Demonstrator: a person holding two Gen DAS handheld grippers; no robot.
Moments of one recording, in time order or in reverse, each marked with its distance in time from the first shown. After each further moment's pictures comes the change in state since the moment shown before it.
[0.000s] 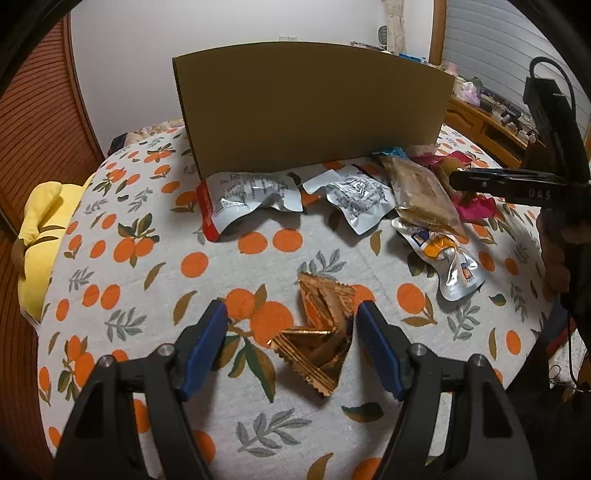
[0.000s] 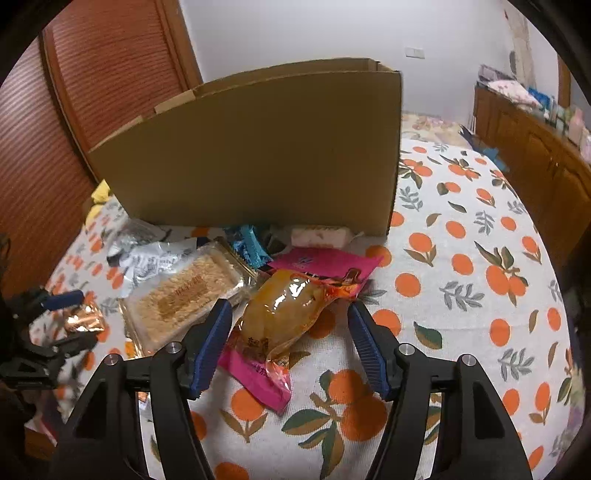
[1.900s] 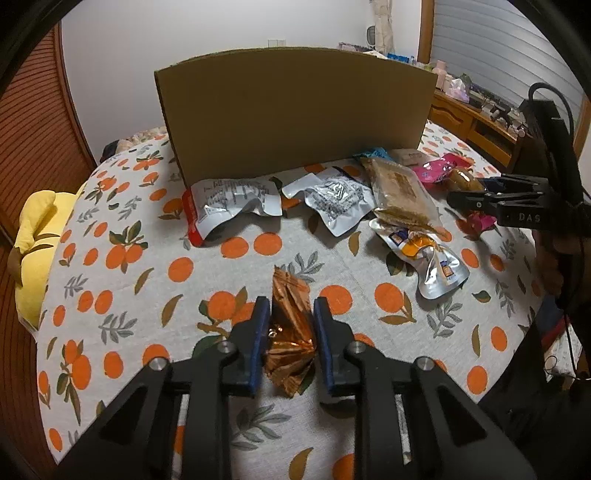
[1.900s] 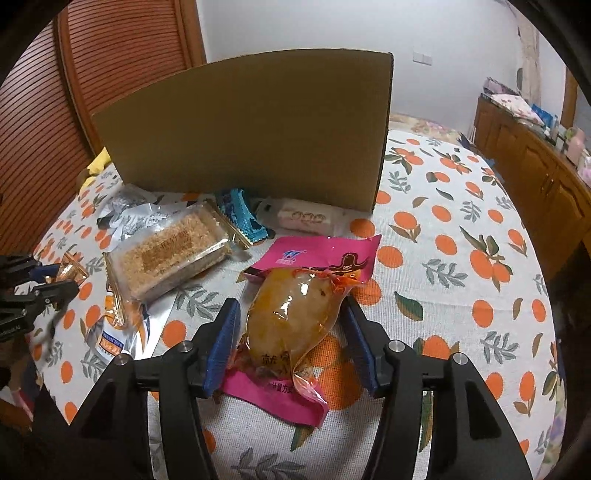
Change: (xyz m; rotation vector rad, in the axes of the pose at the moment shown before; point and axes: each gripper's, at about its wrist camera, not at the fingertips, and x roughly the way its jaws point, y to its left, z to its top) left arm -0.009 -0.011 0.000 0.026 -0.011 -0.029; right arm -0.006 -0.005 -0.022 -0.068 0.018 -0.052
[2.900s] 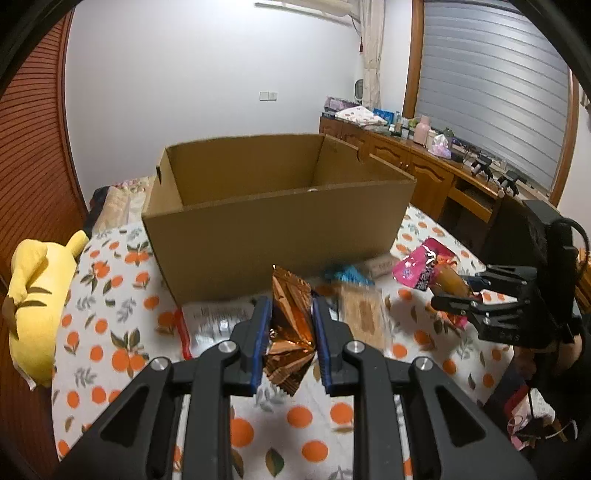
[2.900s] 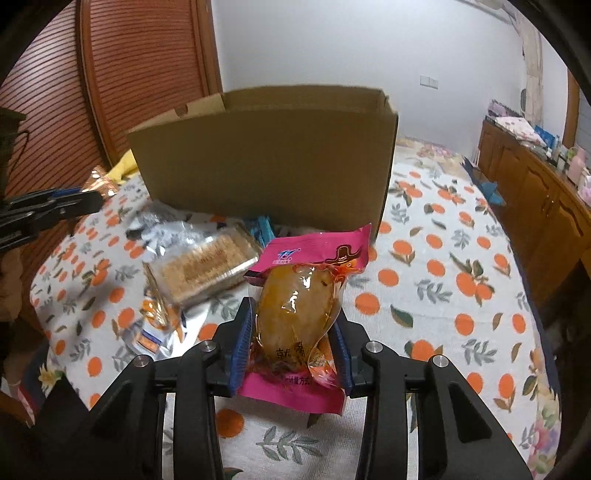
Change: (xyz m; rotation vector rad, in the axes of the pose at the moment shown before) left arm -0.039 -0.004 0.080 -0.025 -0.213 -0.080; right arm -0.043 0.017 0.007 -0.052 -0.096 0.016
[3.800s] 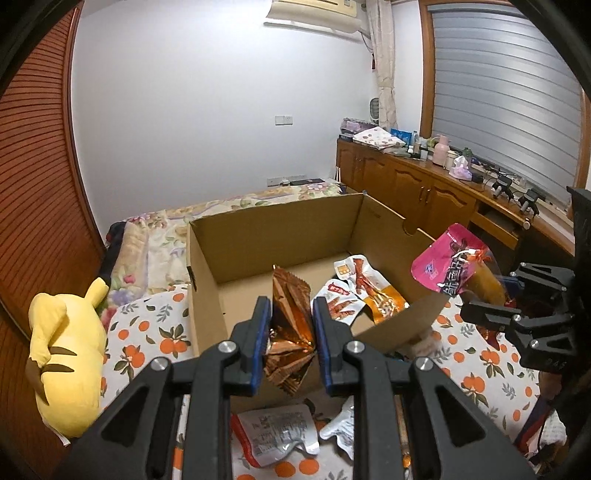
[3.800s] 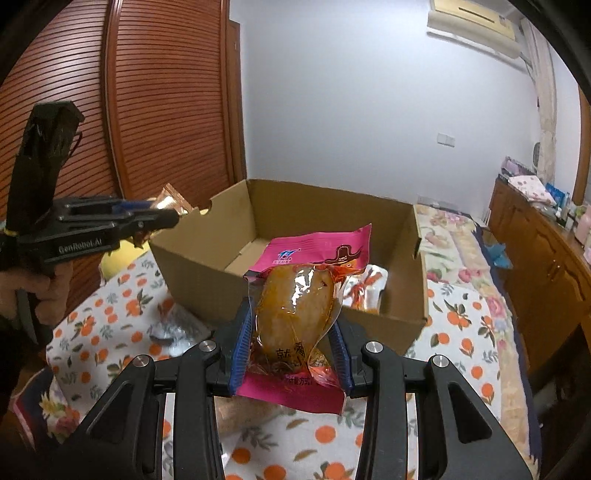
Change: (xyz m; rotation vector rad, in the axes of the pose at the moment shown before) left arm 0.022 0.043 0.099 0.024 -0.070 0.084; right arm -0.011 0.024 0.112 -0.082 -0.165 0.030
